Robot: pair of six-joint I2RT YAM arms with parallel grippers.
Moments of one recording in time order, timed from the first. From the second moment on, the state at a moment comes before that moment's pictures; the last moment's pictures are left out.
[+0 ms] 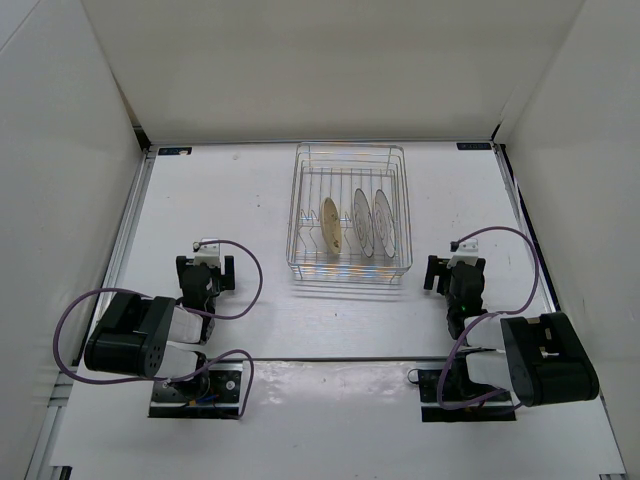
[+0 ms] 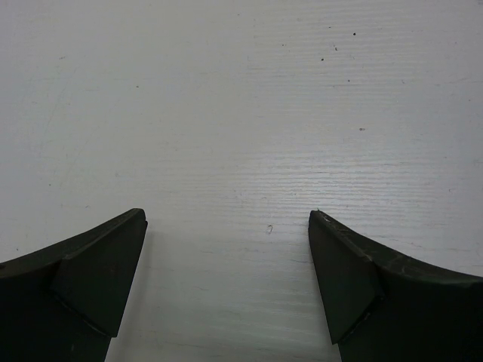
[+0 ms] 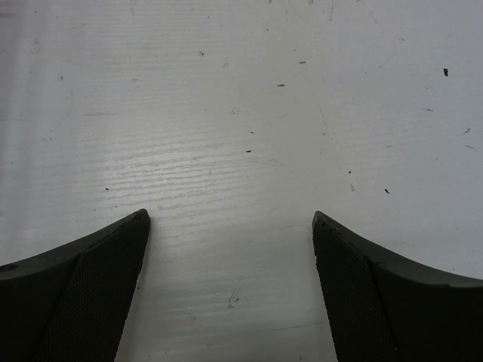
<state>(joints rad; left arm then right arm) -0.14 1.40 0.05 0.99 -0.27 0.09 0.15 1.24 0.06 0.76 0.25 0.01</state>
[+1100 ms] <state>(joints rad) -0.46 1.21 0.95 -0.50 -0.10 -0.05 0.15 1.25 0.06 0.76 0.25 0.01</state>
